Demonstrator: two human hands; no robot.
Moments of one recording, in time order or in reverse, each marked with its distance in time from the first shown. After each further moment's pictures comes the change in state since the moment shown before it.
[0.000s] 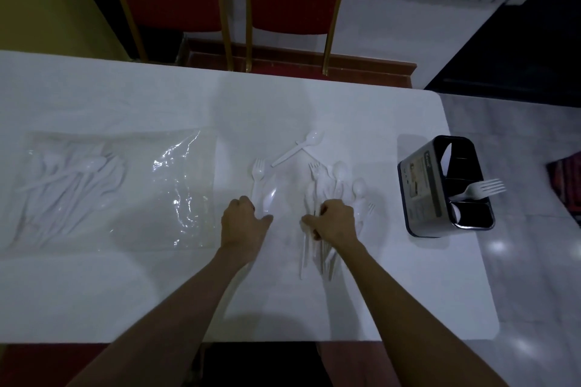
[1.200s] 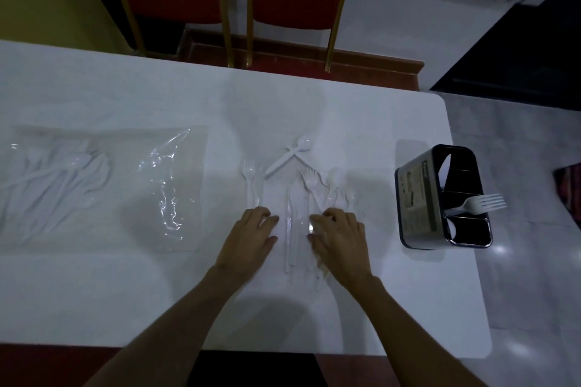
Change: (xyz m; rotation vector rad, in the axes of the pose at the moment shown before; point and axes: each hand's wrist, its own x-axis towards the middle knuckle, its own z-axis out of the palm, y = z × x) left_hand -0.010 -0.010 0.030 0.285 -0.093 0.644; right_hand 0.000 0.066 -0.012 -0.585 0.271 -0.616
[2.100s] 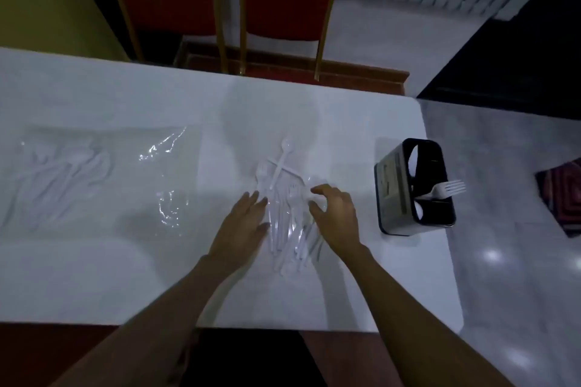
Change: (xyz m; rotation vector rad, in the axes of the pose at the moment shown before) left_hand -0.014 0.018 -0.015 -0.274 -0.060 -0.181; right_hand 0.013 -0.006 -0.051 0.457 -0.027 0.276
